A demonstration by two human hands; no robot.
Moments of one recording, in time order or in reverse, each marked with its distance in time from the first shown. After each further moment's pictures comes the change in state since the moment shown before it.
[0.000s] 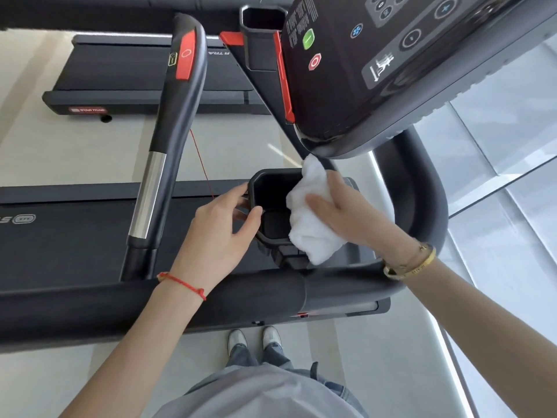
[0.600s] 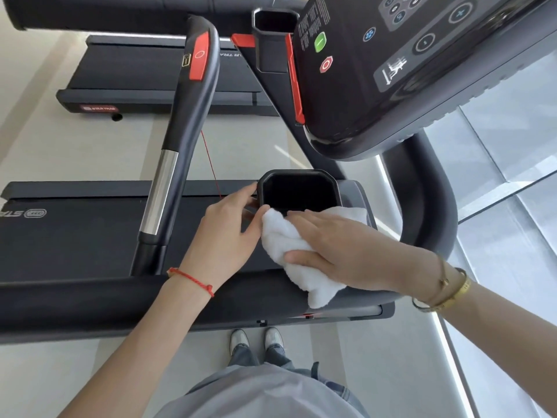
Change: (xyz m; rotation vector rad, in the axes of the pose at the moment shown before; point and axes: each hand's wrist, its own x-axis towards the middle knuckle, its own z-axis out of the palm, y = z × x) left_hand 0.000 -0.002 0.000 -0.012 -0.009 -0.011; right_hand -0.033 -0.021 0.006 -0.458 -0.276 -0.425
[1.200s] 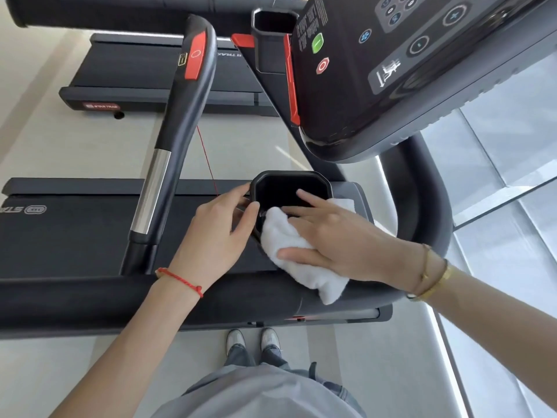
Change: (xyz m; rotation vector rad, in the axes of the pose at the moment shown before) left_hand 0.000 0.001 0.001 0.016 0.042 -0.012; right_hand 0.008 0.021 -0.001 -0.280 0.038 -0.154
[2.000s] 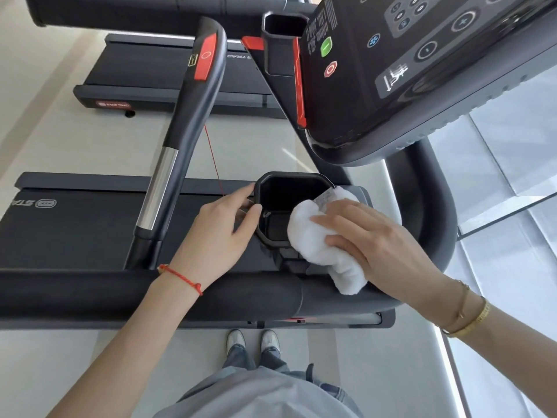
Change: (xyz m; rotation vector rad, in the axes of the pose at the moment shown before) left_hand -0.001 0.002 -0.003 0.008 -0.031 -0.019; right_hand -0.046 0.016 0.018 0.109 0.423 0.086
